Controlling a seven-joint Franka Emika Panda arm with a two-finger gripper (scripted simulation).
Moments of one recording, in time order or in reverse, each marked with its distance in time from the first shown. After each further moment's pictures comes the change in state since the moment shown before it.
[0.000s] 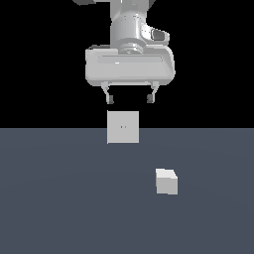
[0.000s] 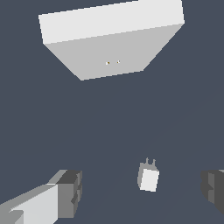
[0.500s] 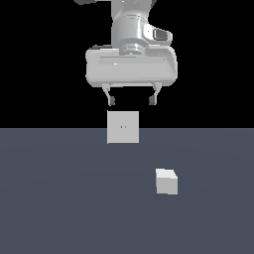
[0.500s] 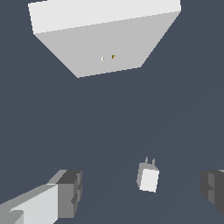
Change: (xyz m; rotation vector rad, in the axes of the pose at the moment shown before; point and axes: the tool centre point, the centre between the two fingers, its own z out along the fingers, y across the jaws) arm -0.005 0.003 0.005 0.000 0.014 0.010
